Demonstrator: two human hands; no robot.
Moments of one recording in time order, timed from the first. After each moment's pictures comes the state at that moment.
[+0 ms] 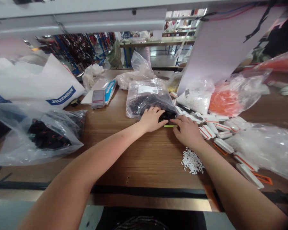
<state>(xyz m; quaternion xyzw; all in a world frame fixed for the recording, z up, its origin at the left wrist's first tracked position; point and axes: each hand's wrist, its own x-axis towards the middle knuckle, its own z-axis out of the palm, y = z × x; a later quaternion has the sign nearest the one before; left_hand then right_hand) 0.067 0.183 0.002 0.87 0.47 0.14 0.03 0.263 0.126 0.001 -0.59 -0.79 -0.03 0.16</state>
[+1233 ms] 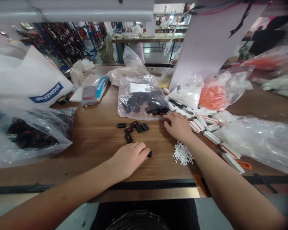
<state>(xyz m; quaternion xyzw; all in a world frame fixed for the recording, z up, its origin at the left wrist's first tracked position) 0.016 0.024 0.006 0.94 0.34 0.08 0.01 0.261 0.127 -0.002 -0.60 -0.78 0.02 0.18</state>
